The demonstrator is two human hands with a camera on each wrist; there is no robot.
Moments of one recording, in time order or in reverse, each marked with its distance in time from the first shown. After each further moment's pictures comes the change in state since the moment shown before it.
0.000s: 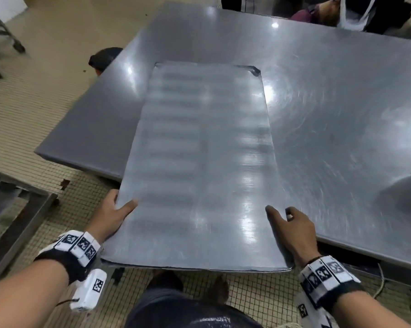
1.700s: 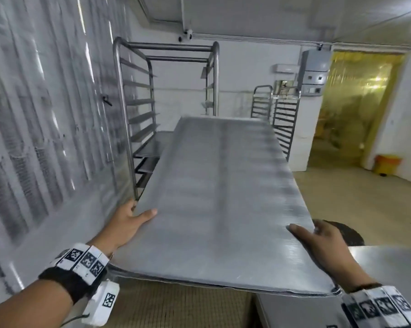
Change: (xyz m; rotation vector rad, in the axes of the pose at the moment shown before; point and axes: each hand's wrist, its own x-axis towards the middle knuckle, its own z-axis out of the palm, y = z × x) left_hand -0.250 0.058 -0.267 -0.259 1.185 0.117; right_hand -0.047 -0.497 0.116 0.400 -1.031 -1.278
